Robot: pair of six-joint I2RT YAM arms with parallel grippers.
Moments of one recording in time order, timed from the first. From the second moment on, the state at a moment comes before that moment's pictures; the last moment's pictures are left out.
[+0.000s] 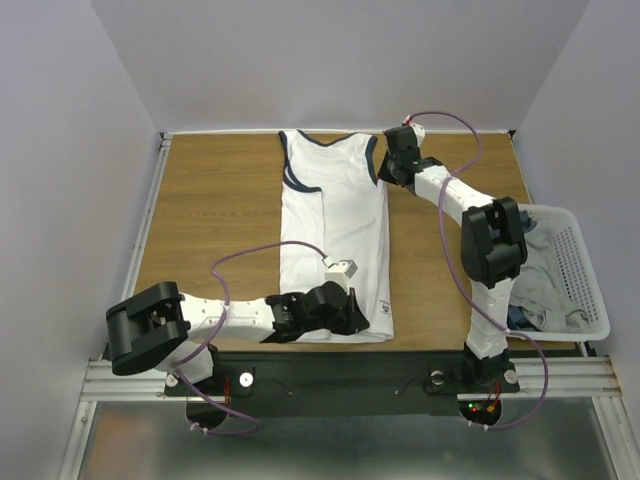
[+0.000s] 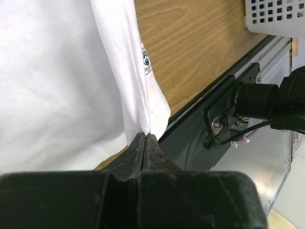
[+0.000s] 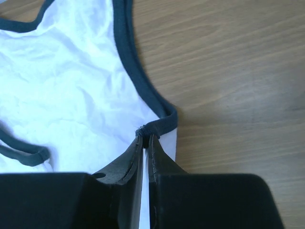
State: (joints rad) left arm -1.24 1.40 0.60 0.21 -0.08 -1.00; right arm 0.33 2.03 1.60 -0.26 0.29 0.56
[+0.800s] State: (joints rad) left arm -1.24 1.26 0.45 0.11 -0.15 -1.11; right arm 0.51 2.28 1.93 -0.39 0.35 0.59
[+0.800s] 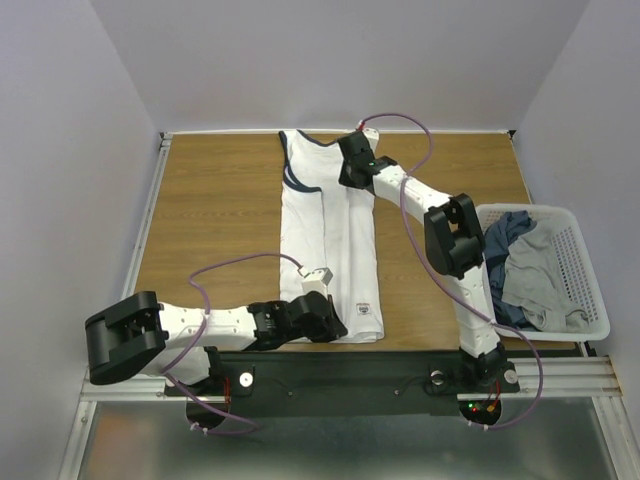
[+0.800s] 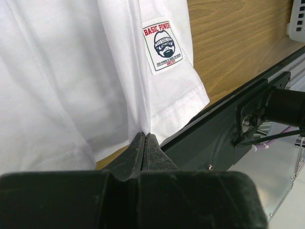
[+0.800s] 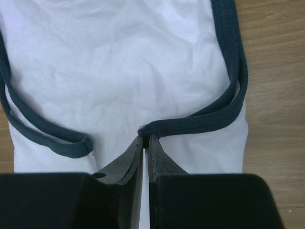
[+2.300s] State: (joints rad) left arm -1.25 1.15 0.41 -0.03 -0.19 -1.19; right arm 0.63 2.42 2.10 -0.42 0.41 0.59
